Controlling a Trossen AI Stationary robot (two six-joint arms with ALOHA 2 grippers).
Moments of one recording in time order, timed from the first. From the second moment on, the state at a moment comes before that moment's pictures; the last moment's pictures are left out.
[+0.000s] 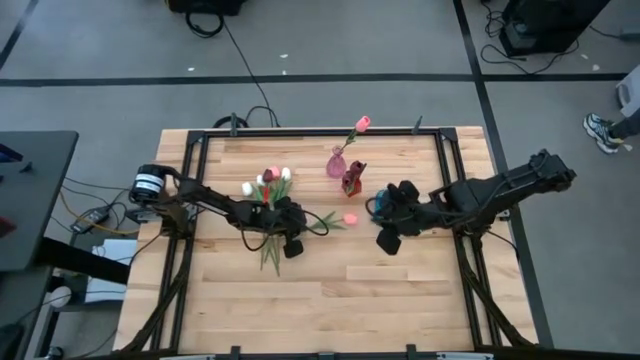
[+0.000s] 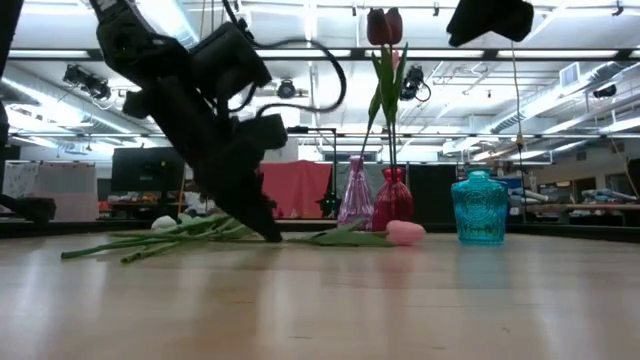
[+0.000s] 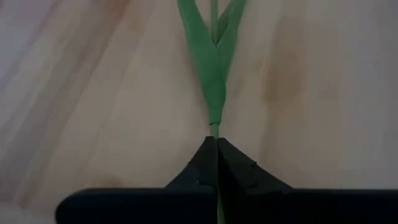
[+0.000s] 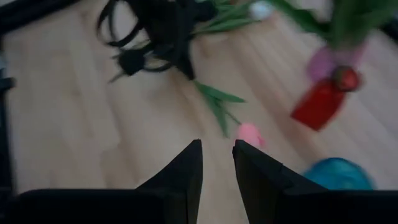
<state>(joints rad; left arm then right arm) -0.07 1.70 0.73 0.13 -0.17 -0.27 0.34 1.26 1.18 -0.85 0.41 0.72</state>
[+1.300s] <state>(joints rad) -0.13 1.60 0.73 0.98 -0.16 0.03 0.73 1.33 1.17 -0.73 1.22 0.71</state>
